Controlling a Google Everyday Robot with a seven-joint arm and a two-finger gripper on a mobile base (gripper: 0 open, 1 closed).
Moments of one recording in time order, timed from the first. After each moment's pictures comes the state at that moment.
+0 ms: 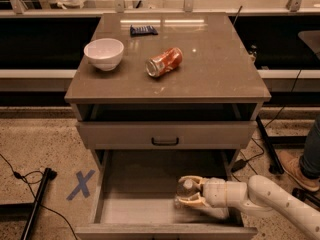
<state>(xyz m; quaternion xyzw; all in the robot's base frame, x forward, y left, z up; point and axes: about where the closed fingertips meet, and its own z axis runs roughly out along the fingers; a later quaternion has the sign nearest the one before) 0.470 -0.091 0.484 -0.53 0.58 0.35 0.51</state>
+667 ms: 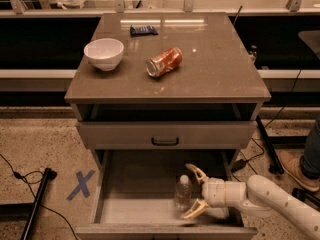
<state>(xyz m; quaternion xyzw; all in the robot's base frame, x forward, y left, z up) 0.469 -0.087 0.484 -0.54 0.57 0.35 0.51</state>
